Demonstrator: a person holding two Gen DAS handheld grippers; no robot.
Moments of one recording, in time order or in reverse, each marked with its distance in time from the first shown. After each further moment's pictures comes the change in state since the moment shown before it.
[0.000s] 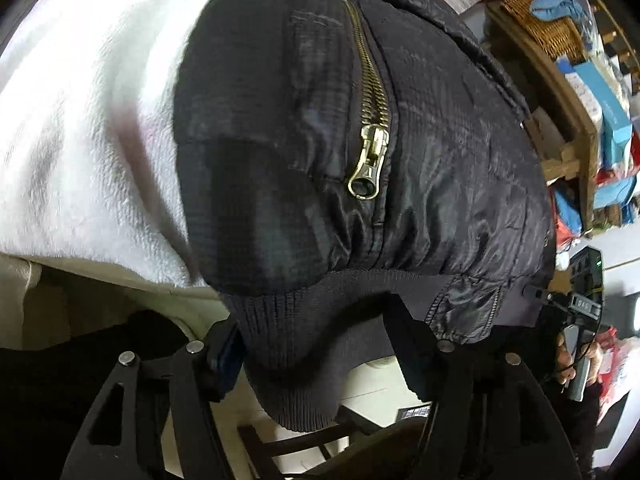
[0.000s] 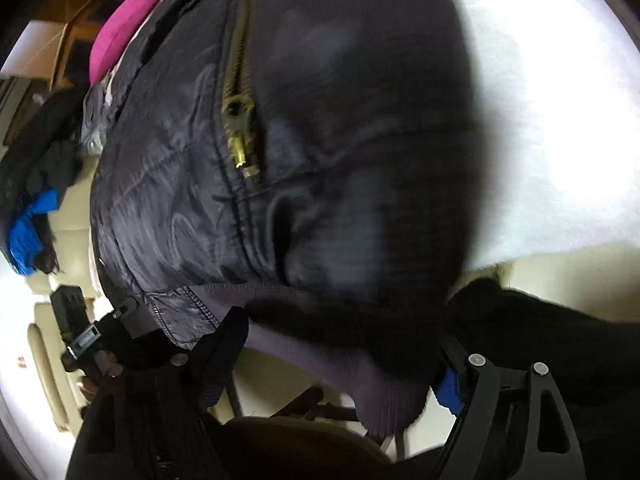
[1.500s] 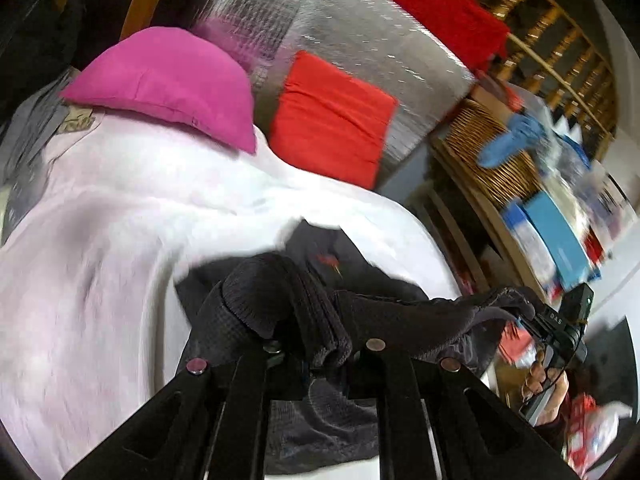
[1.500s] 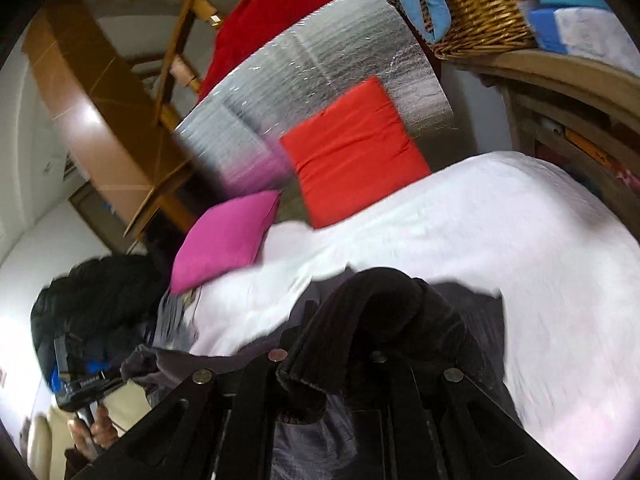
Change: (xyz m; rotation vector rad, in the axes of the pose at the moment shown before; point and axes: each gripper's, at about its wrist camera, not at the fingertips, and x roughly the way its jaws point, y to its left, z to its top) left arm -0.134 -0.100 0.388 0.118 -0.392 -0.119; right arm -0.186 0.160 0.326 -0.121 -0.727 0.144
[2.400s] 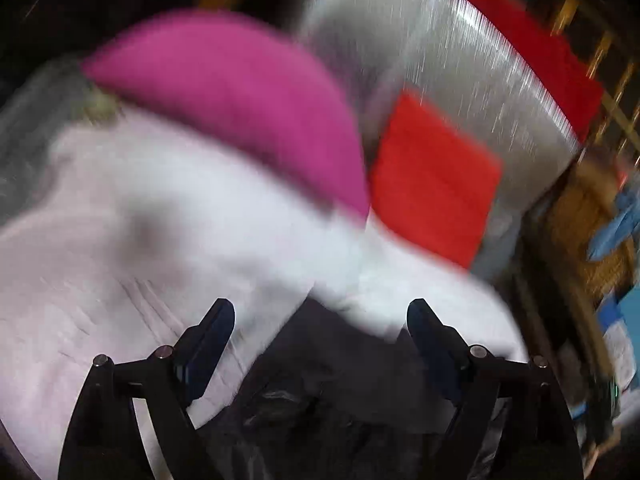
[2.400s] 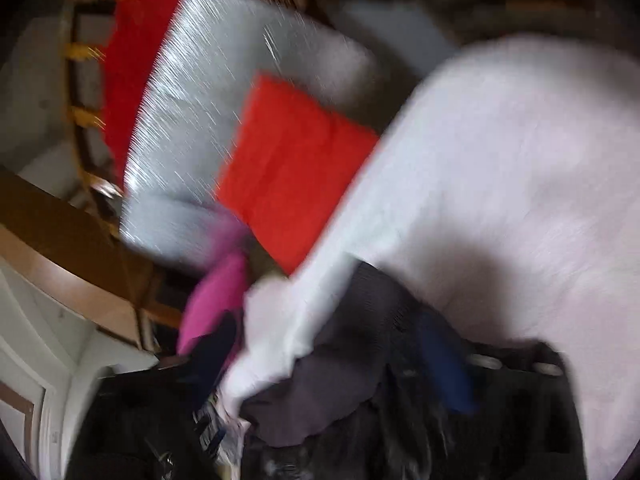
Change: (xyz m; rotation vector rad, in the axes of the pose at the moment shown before) left arm 0.101 0.082 0.050 -0.171 -0.265 0.211; right arm 0.117 -0.142 0.016 0.471 -0.098 0.129
